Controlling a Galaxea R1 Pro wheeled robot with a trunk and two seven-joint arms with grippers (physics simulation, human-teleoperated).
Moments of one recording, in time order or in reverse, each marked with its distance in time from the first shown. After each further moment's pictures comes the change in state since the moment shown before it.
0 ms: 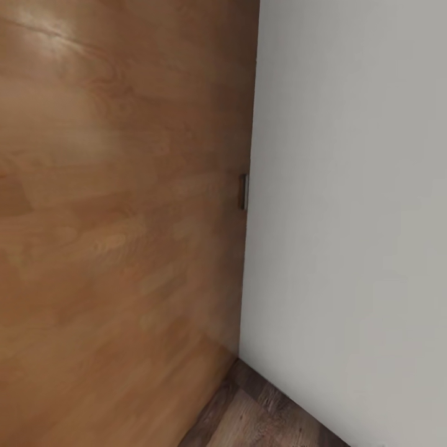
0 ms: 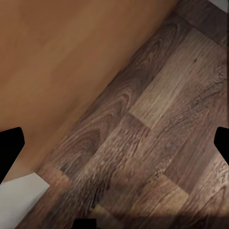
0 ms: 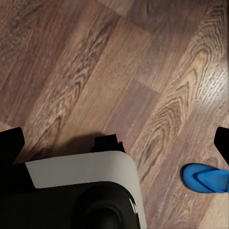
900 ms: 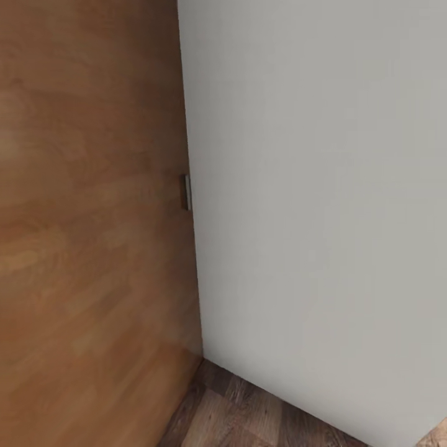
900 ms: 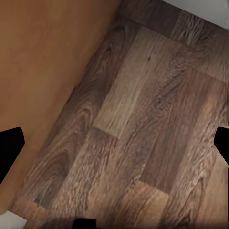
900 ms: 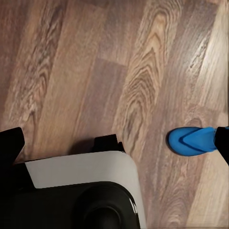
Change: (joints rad) left arm 0.000 0.000 0.000 0.000 0.000 0.000 0.000; right arm 0.000 0.000 0.000 0.000 0.000 0.000 0.000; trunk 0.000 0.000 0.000
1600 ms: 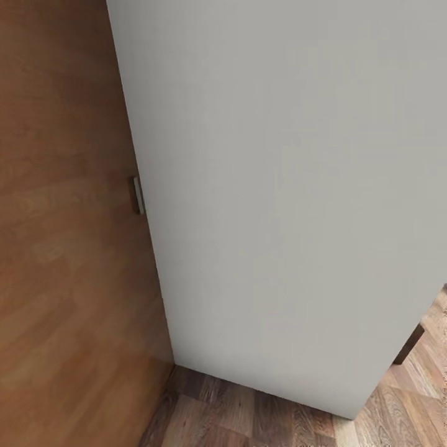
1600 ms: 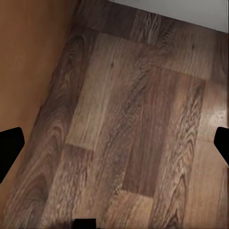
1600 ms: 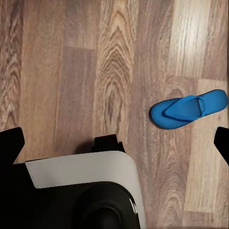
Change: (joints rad) left arm 0.000 0.001 0.000 0.000 0.000 0.000 0.000; right arm 0.000 0.000 0.000 0.000 0.000 0.000 0.000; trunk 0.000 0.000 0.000
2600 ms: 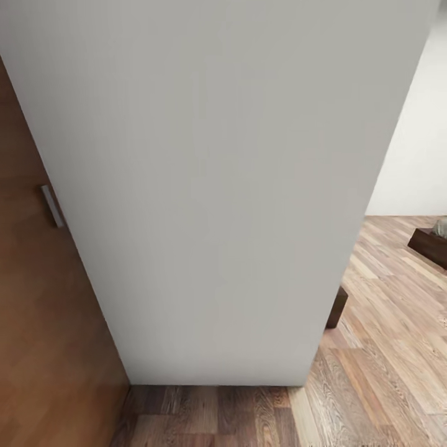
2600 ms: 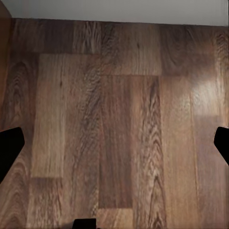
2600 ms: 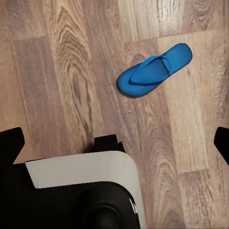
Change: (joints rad) left arm 0.000 0.000 0.000 0.000 0.000 0.000 0.000; right arm 0.000 0.000 0.000 0.000 0.000 0.000 0.000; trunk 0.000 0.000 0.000
